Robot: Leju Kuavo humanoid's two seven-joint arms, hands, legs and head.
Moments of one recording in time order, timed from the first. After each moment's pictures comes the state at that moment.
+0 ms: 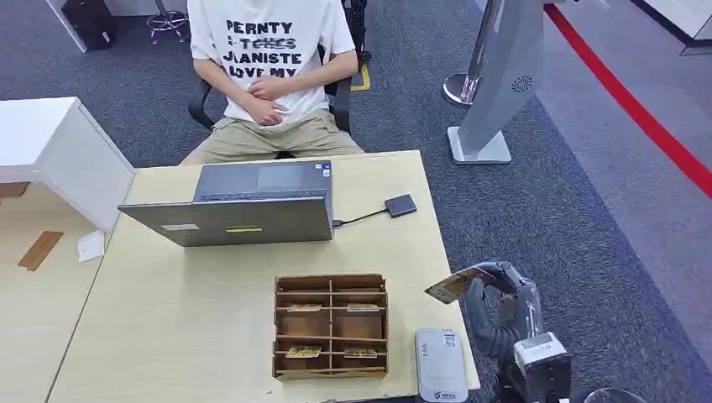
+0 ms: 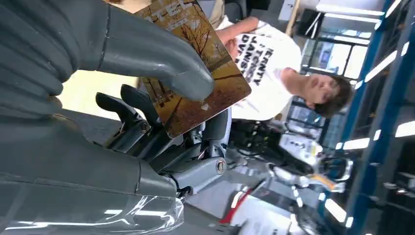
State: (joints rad) left arm -0.10 -0.23 1.16 -0.21 -1.18 -0.11 0.26; right arm 0.21 -0.10 0.32 -1.92 0.12 -0.30 -0.43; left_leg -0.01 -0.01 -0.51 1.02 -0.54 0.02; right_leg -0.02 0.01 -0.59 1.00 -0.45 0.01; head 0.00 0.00
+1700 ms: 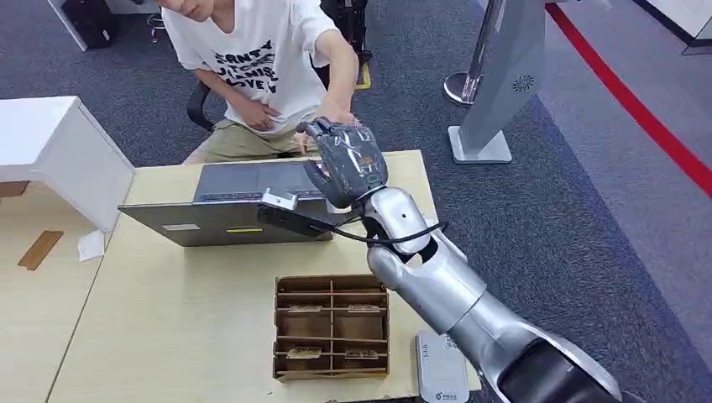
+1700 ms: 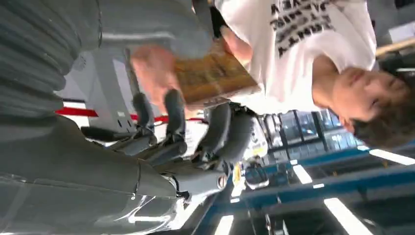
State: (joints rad) left arm -0.16 -0.22 0.97 -0.21 -1.33 -0.24 0.29; right arm -0.74 0.15 0.74 -1.16 1.01 -0.19 0.11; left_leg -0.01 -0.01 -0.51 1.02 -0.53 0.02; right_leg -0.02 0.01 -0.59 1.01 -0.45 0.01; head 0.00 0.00
